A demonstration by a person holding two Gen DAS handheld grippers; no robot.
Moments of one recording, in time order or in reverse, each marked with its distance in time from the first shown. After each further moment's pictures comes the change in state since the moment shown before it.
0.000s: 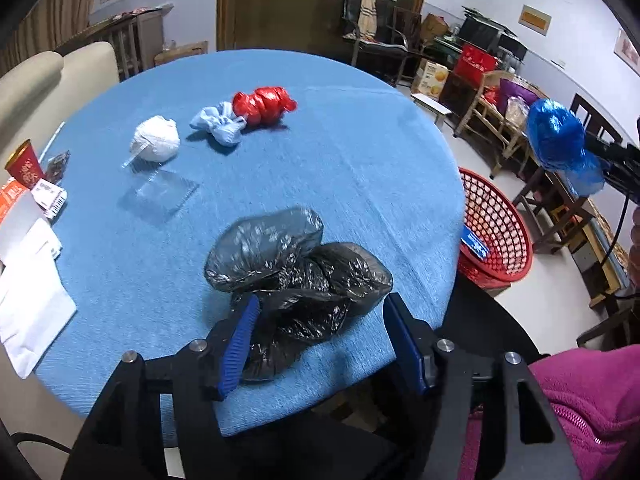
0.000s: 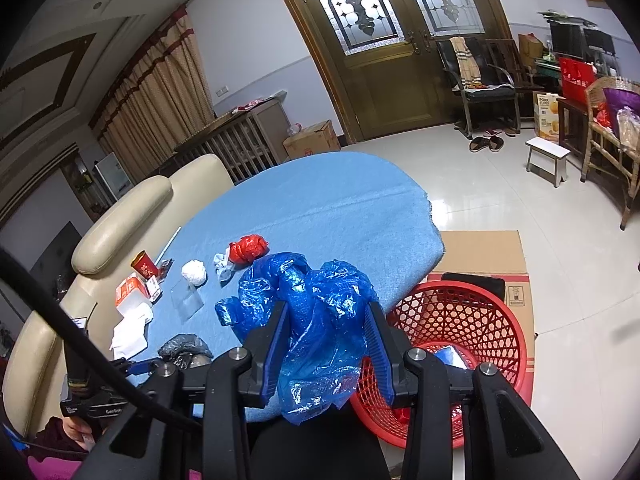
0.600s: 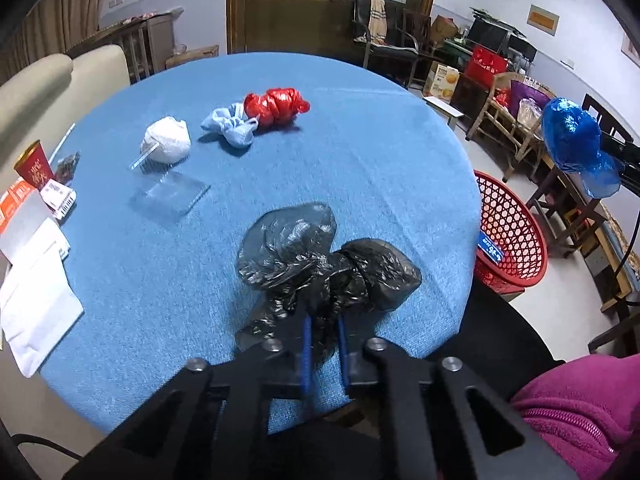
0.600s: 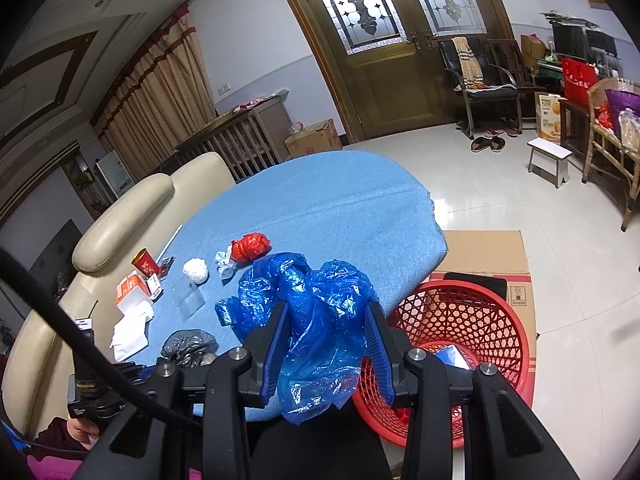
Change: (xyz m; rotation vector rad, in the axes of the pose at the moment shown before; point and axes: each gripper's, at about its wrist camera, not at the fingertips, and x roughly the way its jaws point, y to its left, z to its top) left arm 0.003 0.002 0.002 -0.006 -0.029 0.062; right arm 0.001 -0.003 0.000 -0.005 0.002 0.008
